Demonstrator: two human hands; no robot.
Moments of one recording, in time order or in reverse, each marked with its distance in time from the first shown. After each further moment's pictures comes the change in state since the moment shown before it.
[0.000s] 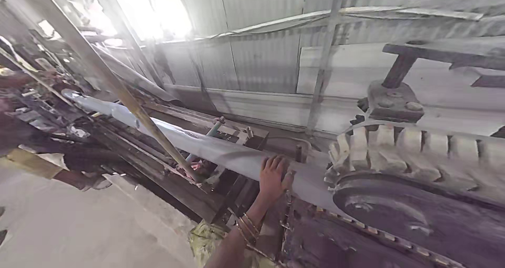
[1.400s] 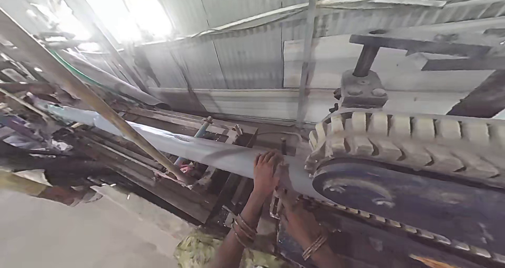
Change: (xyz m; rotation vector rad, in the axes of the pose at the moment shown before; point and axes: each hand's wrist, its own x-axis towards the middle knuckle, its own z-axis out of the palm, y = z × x) left_hand 0.003 0.028 -0.006 -0.136 -0.070 -0.063; right_hand 0.071 -0.041 -0.082 -0.220 -0.116 0.363
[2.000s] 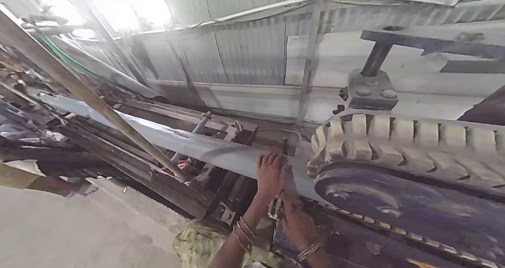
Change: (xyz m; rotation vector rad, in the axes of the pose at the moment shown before) left_hand -0.002 0.010 0.009 -0.015 -0.017 -0.034; right_hand 0.008 0.002 0.010 0.033 0.029 0.058
